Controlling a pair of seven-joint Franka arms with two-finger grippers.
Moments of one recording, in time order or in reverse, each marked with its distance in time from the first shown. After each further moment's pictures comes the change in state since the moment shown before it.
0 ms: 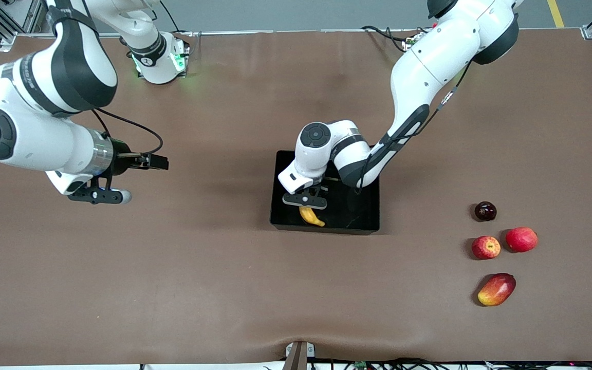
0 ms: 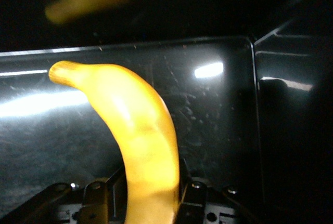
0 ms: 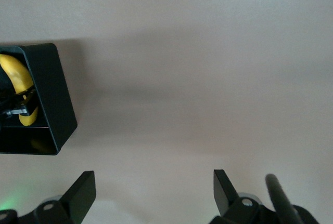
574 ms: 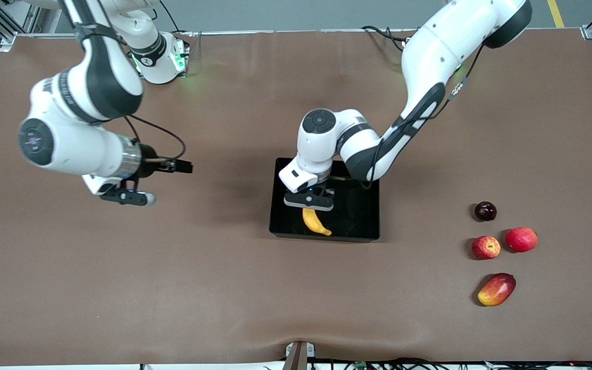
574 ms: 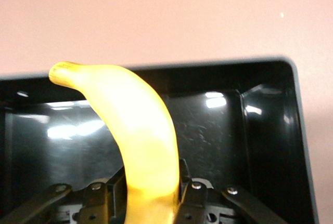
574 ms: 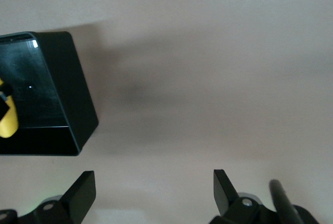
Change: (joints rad) left arm 0.019 -0.153 0.003 0.016 0.010 -0.101 0.015; right arm 0.082 -0.004 0.005 -0.126 0.086 0.180 0.103
